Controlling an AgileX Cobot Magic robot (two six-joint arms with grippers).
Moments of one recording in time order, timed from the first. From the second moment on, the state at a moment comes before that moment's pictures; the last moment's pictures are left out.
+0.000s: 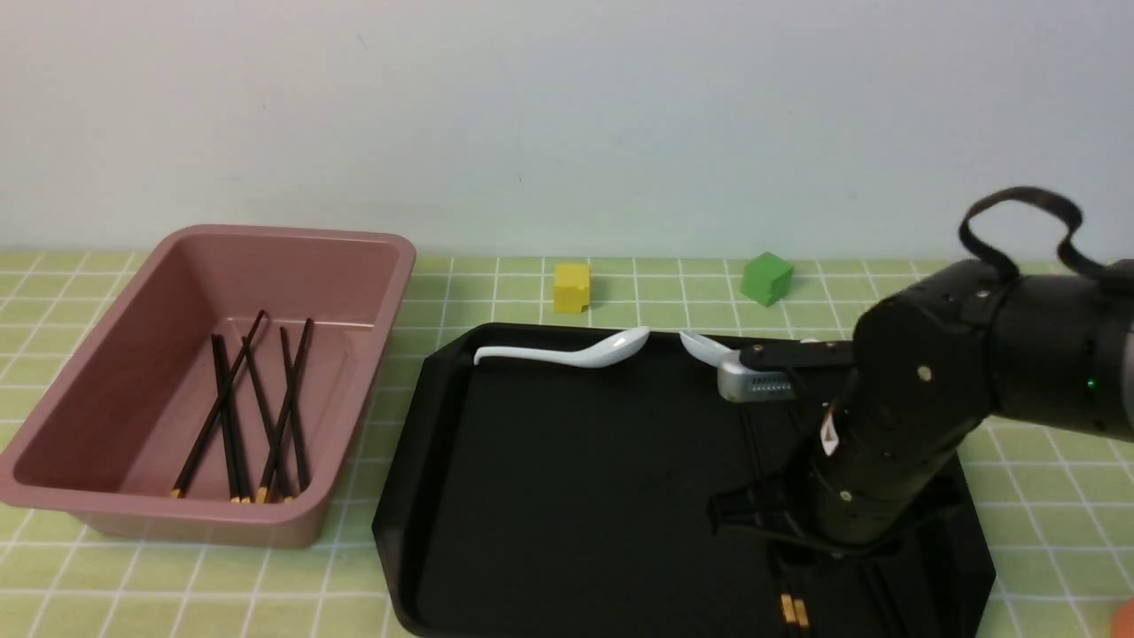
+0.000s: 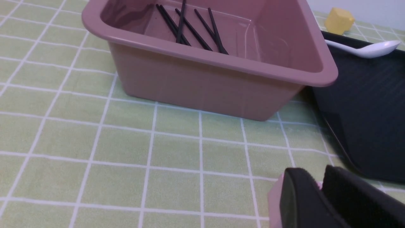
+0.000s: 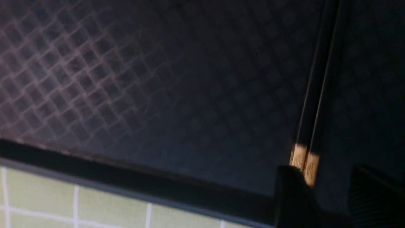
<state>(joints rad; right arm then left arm) 0.53 1.73 -1.08 0.03 0.76 0.46 -0.11 -0.01 0.03 -0.04 0.38 -0.23</state>
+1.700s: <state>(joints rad) 0.71 1.76 -1.56 0.43 0.82 0.16 -0.11 -0.01 0.03 -0.04 0.38 -0.23</state>
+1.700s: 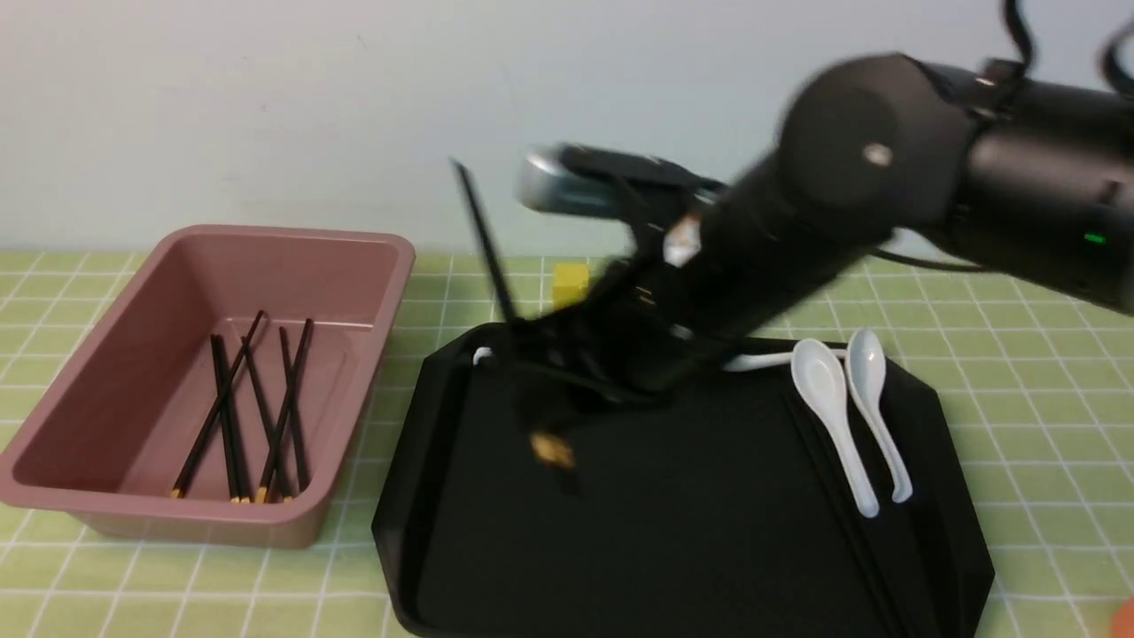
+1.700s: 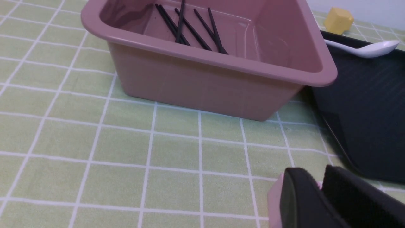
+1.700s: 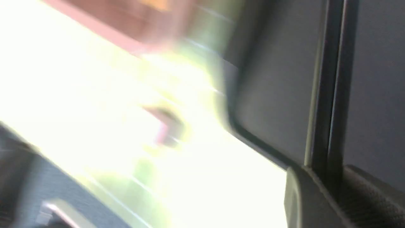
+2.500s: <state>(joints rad) 0.83 2.38 -2.16 0.37 0.63 0.06 -0.11 -0.01 0.03 -0.04 0.38 -0.23</state>
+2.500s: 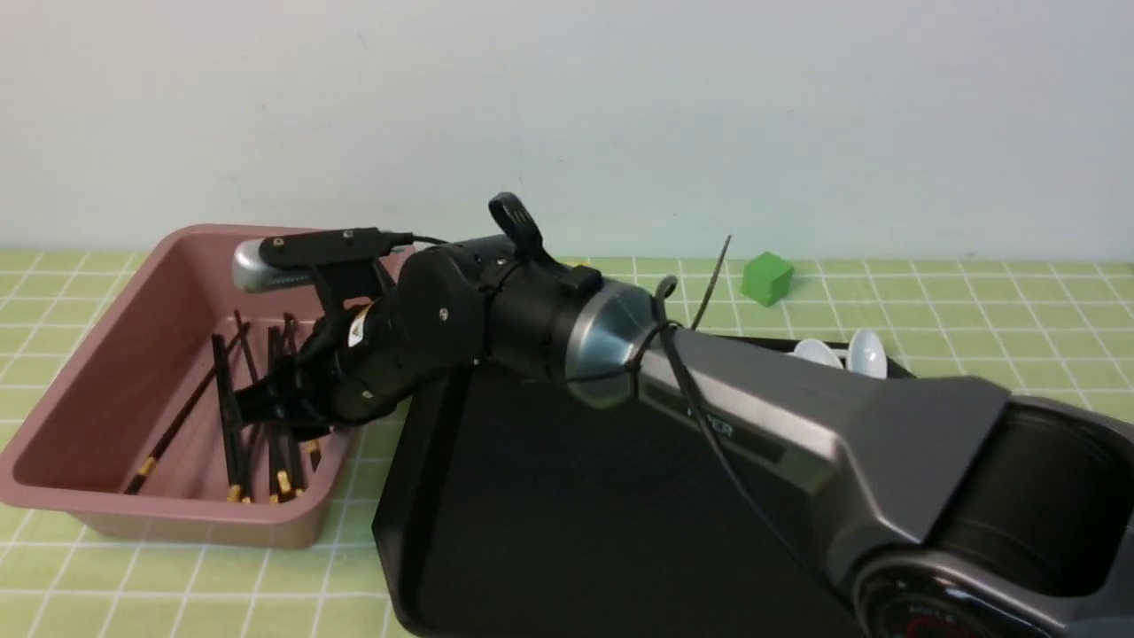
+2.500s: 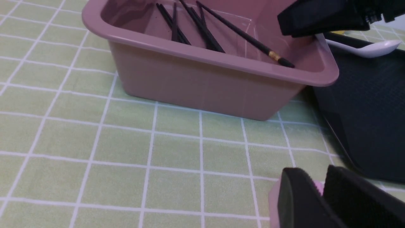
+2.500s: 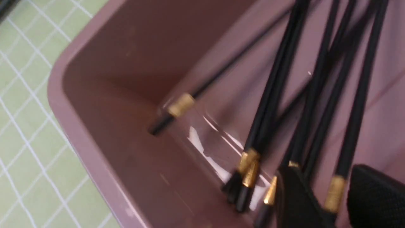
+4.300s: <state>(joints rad) 0.83 0.93 -0.46 -0.31 -0.07 0.45 -0.11 -0.01 0.03 -0.04 0.38 -0.23</state>
